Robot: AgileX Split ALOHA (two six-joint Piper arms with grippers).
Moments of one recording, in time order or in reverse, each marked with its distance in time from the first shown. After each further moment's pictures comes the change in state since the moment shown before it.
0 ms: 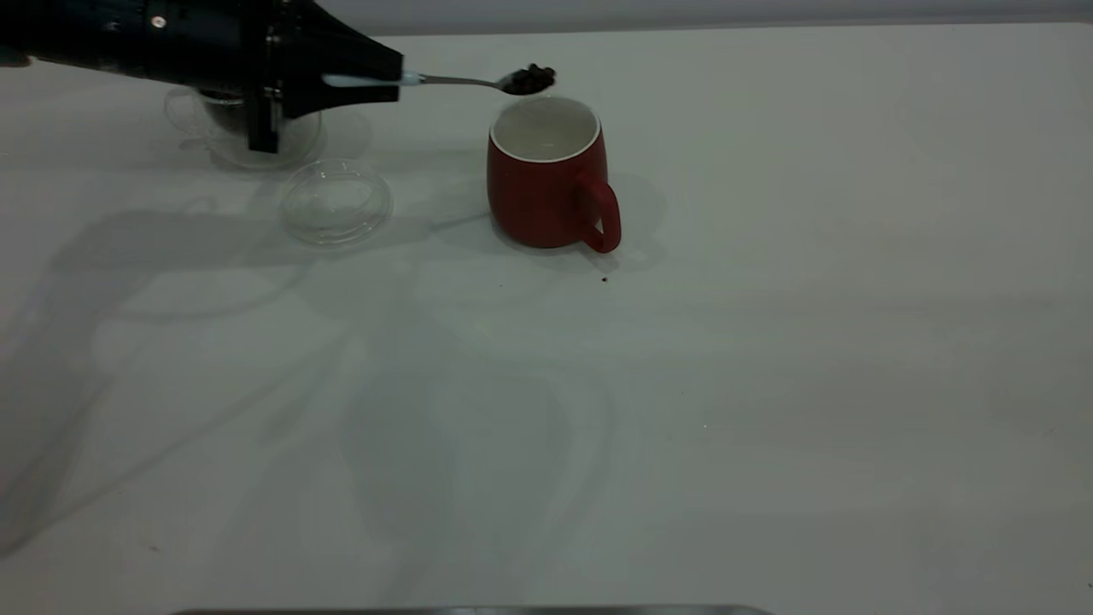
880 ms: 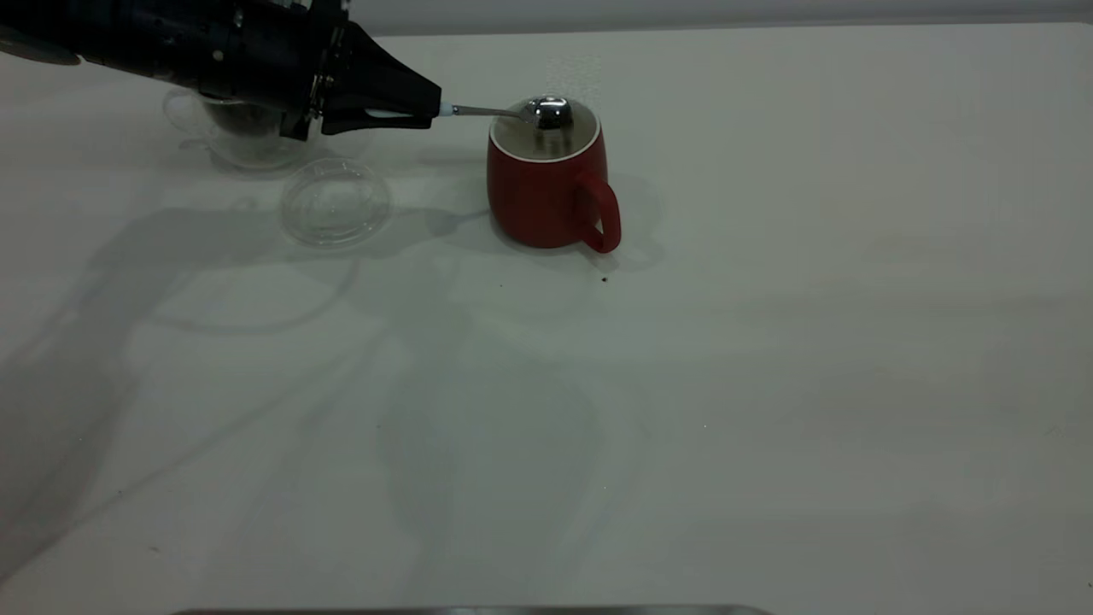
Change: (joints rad) left arm -0.060 0.000 0.000 -0.001 -0.216 0.366; right arm 0.000 0.000 0.000 0.000 0.000 0.000
